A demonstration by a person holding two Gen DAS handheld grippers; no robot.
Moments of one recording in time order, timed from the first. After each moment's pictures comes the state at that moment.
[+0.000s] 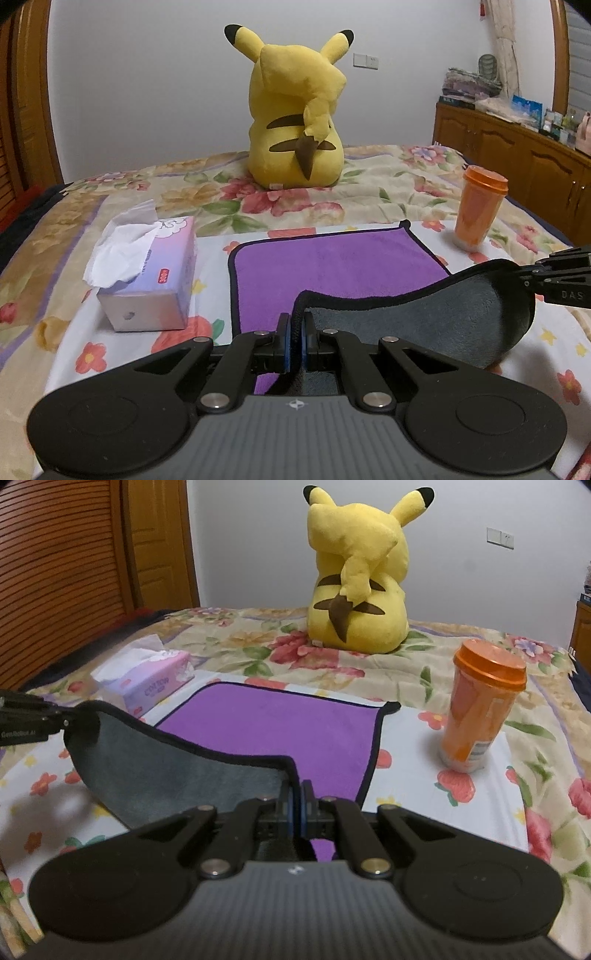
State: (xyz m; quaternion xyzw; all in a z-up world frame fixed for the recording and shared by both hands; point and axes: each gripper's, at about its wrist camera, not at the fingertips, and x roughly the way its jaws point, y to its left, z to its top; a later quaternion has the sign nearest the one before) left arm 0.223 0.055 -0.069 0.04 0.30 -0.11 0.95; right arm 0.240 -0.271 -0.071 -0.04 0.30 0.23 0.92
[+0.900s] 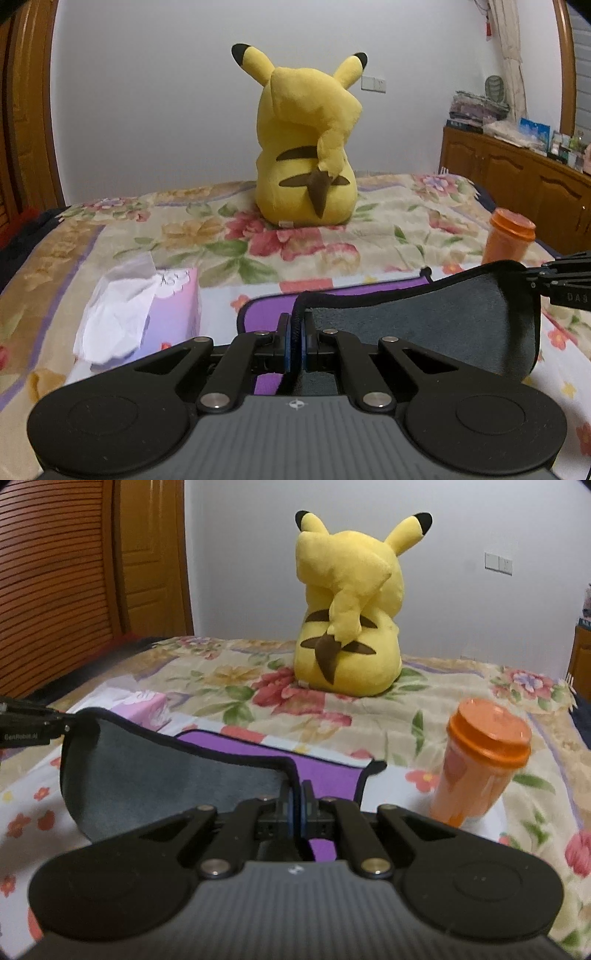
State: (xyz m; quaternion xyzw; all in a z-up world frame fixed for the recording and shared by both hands) left arm 0.284 0.063 -0.050 0.03 0.26 -0.10 0.96; right arm 0.292 -0.268 -0.051 -0.05 0.26 0.23 0.94
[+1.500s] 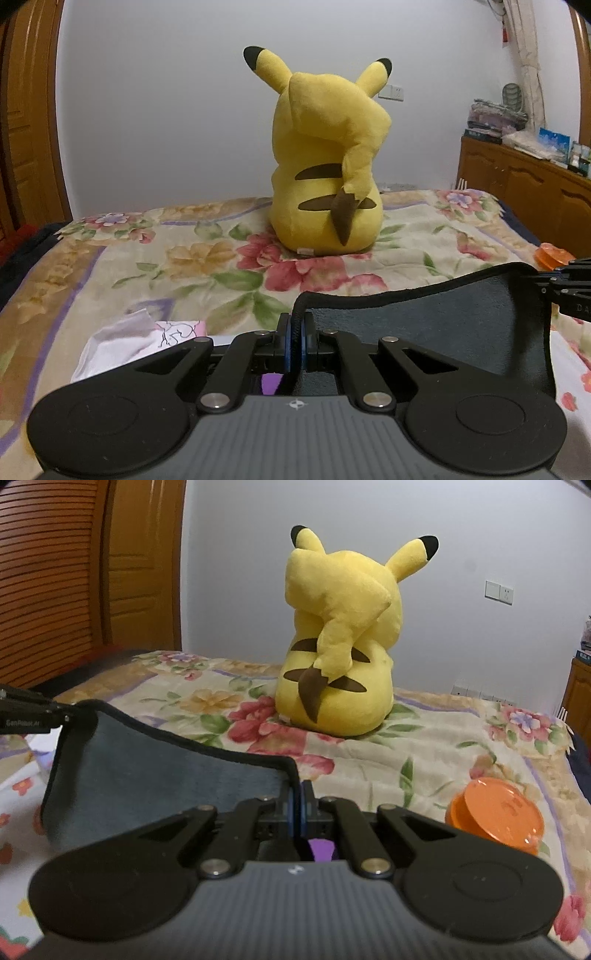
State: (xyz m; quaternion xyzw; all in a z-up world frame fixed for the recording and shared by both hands) left arm 0.358 0.064 -0.043 0.03 0.25 -0.08 0.96; right arm 0.348 -0.254 -0.044 -0.08 0.22 0.21 0.95
